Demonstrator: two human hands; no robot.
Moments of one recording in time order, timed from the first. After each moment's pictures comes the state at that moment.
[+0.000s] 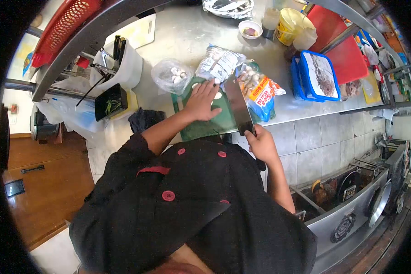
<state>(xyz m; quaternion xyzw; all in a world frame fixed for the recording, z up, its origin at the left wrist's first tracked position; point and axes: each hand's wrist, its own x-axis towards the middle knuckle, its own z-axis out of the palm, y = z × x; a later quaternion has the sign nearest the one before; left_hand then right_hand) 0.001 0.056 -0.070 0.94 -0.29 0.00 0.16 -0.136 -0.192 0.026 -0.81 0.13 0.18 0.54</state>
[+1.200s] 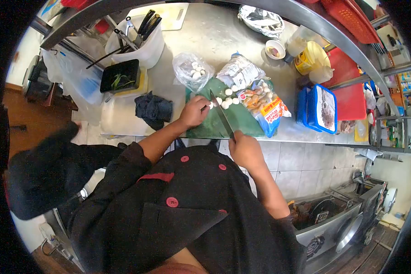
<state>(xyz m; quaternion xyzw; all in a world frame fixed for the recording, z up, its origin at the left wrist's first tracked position) -0.045 0.118 -0.104 0.87 -0.17 0.15 0.44 -0.119 -0.107 0.062 -0.96 -0.11 0.19 0.18</state>
